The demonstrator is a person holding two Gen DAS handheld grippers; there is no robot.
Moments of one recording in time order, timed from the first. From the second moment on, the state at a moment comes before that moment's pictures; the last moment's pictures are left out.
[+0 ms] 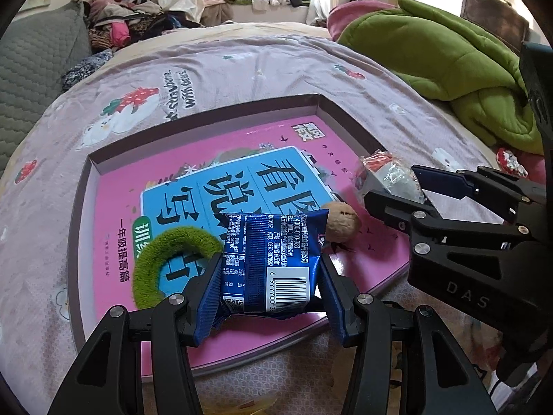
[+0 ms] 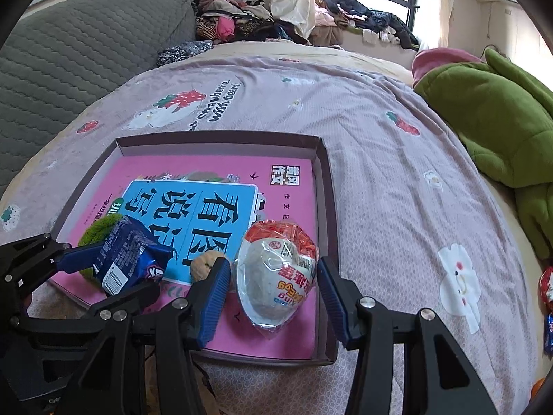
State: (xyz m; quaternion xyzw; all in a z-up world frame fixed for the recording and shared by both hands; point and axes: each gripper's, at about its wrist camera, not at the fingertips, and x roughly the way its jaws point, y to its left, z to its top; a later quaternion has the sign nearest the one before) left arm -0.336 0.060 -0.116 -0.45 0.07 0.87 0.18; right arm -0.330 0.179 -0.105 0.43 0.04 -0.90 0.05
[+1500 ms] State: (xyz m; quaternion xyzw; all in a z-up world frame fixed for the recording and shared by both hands) left arm -0.346 0.053 -0.128 -0.47 0.09 0.87 0.15; right arm -0.330 0.165 -0.113 0.44 0.09 -0.89 0.04
